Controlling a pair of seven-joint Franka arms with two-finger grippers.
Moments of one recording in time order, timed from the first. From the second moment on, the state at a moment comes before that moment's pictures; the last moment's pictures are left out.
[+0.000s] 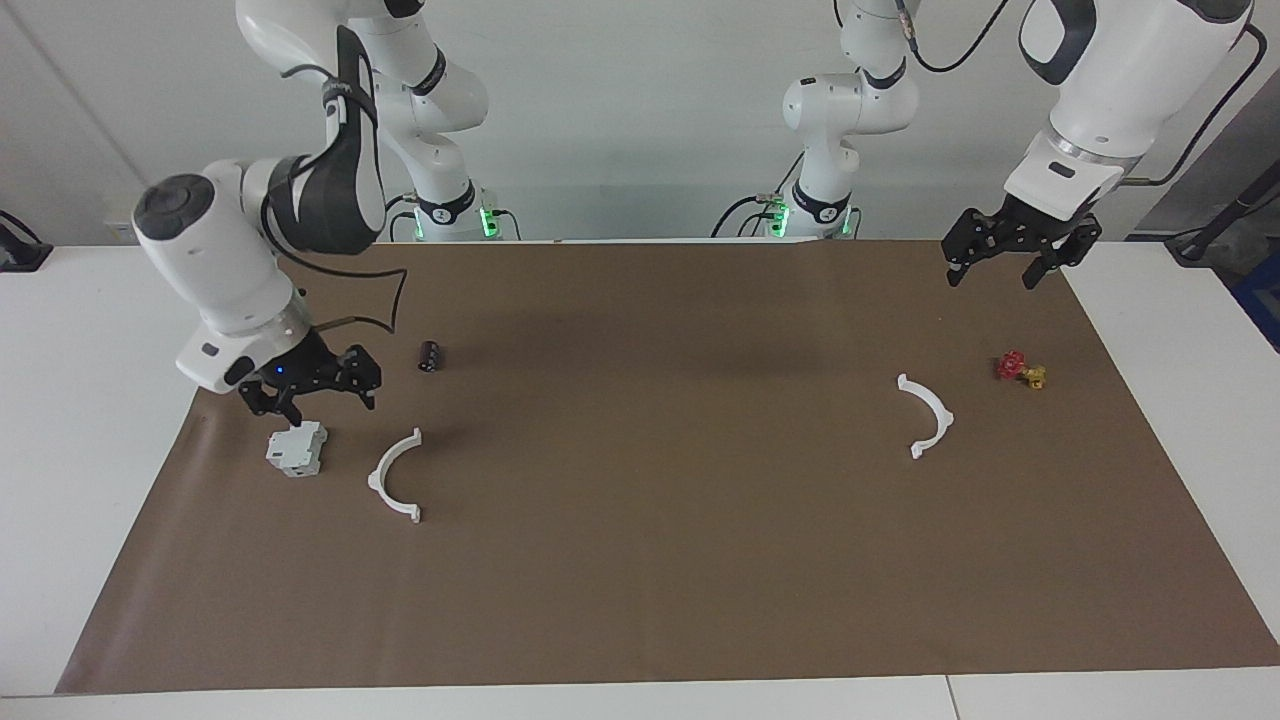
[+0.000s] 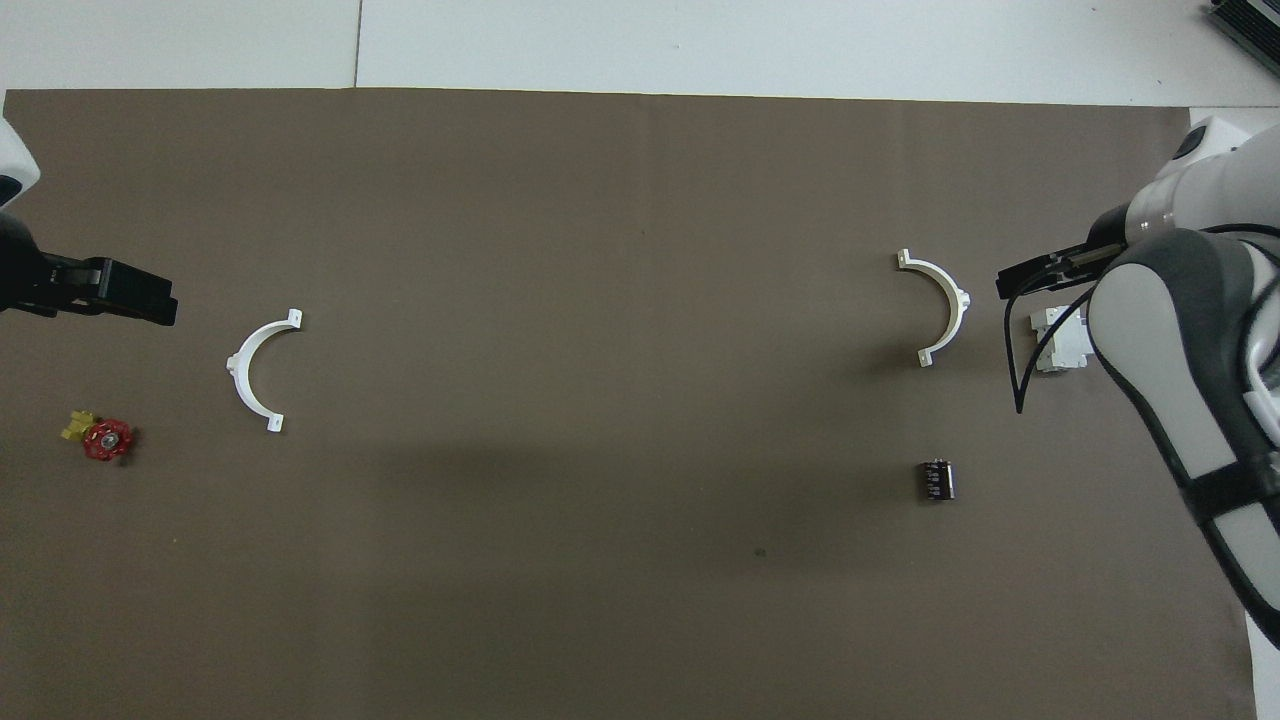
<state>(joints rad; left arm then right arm) -0.05 0.03 -0.03 -1.54 0.00 1.57 0.06 0.08 0.27 -0.14 -1.77 0.10 2.10 -0.39</state>
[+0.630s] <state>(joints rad) -0.05 0.03 -0.03 -1.54 0.00 1.57 0.06 0.08 0.43 -0.14 -1.87 0.19 2.34 -0.53</state>
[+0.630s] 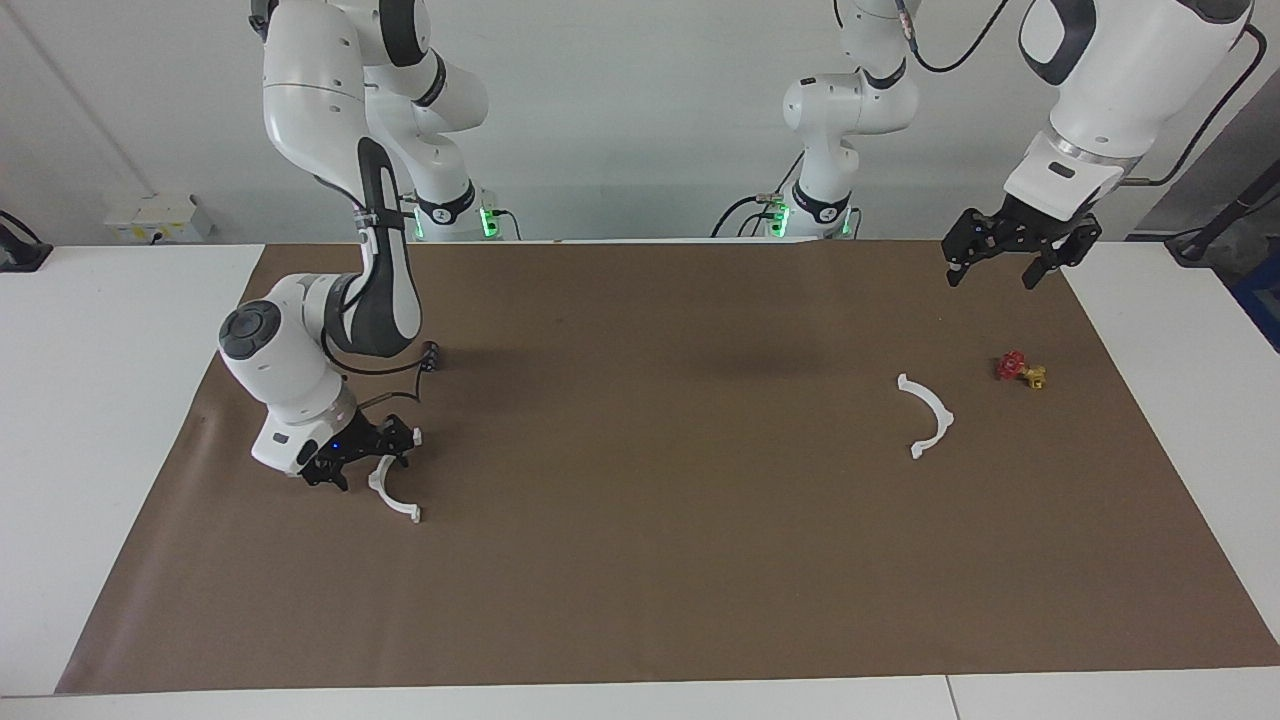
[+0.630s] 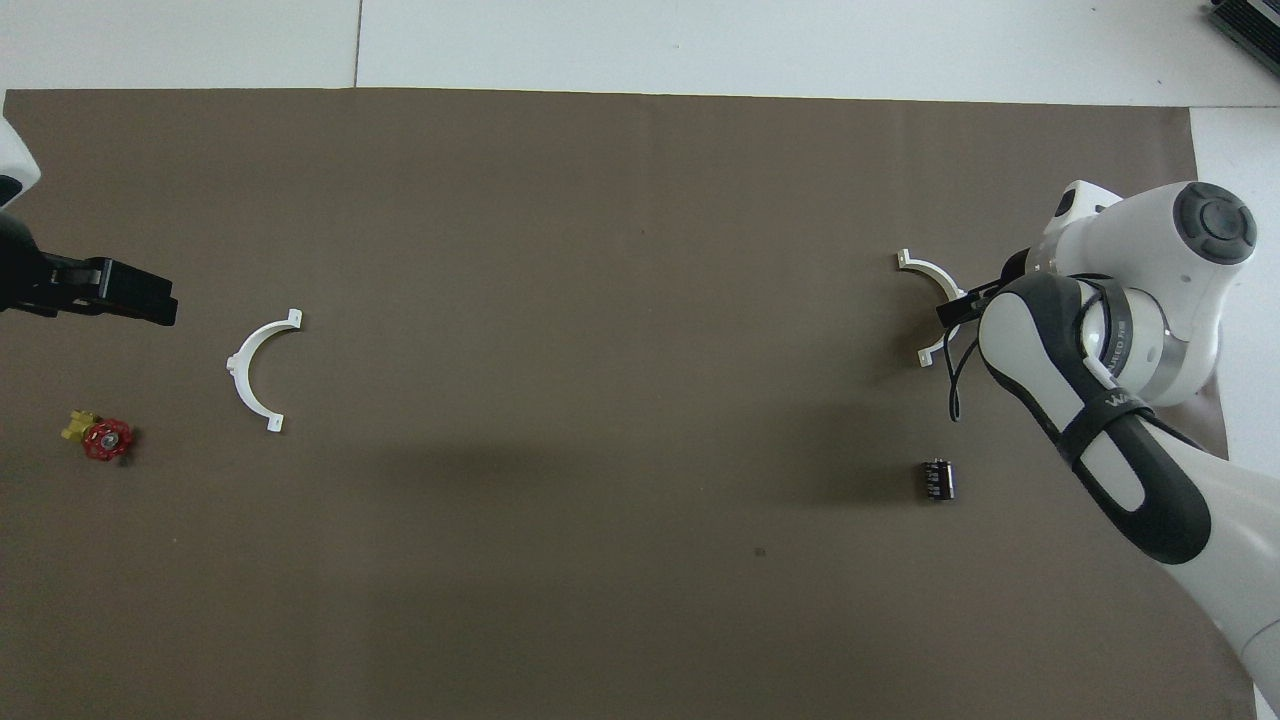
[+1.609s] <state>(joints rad) -0.05 0.03 -0.03 -1.54 0.00 1.57 0.06 0.20 0.42 -0.13 -1.69 0.17 2.13 -0.13</state>
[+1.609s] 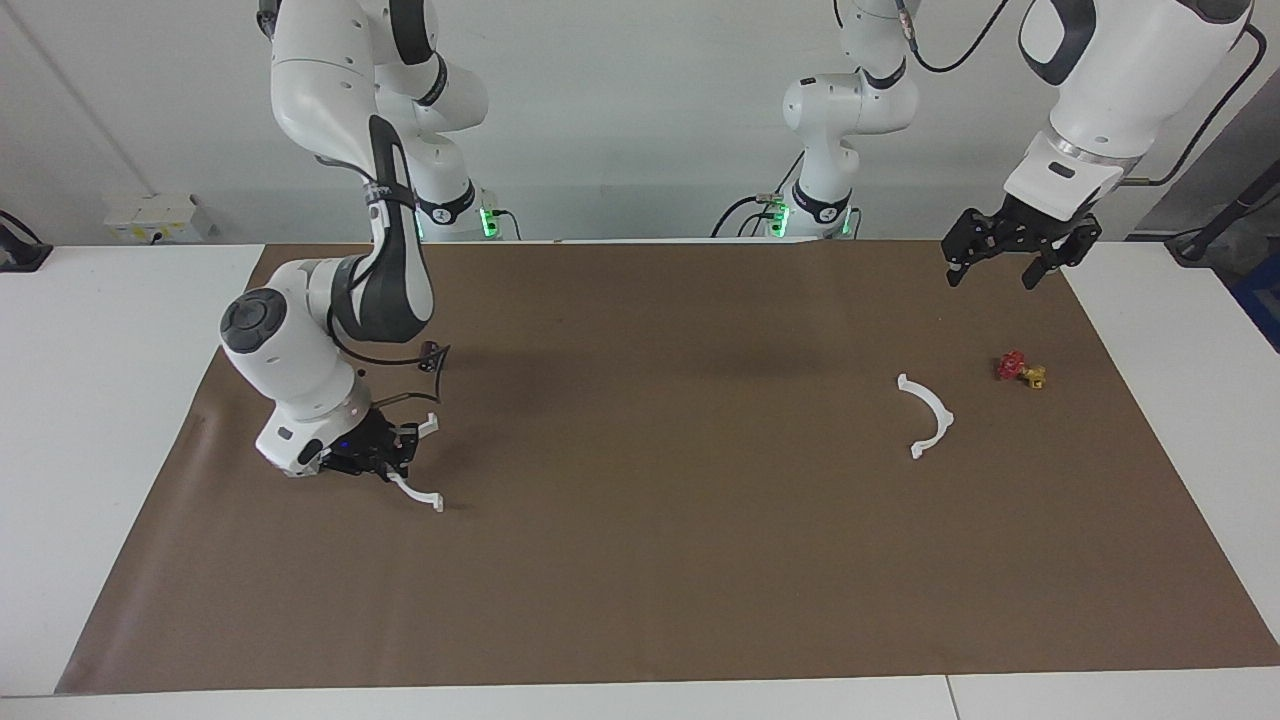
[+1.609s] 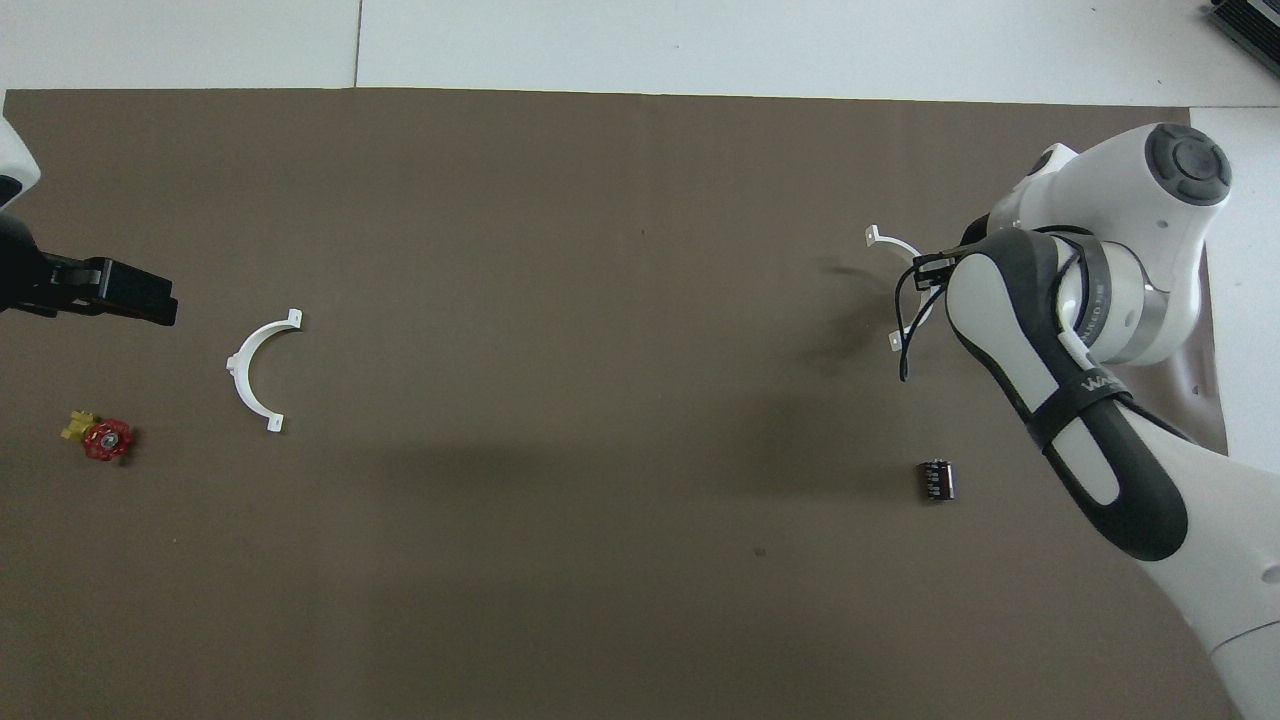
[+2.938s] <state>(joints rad) -0.05 0.03 -0.03 -1.54 0.00 1.57 0.06 0.65 0.54 -0.13 -1.66 0.09 2.25 0.48</state>
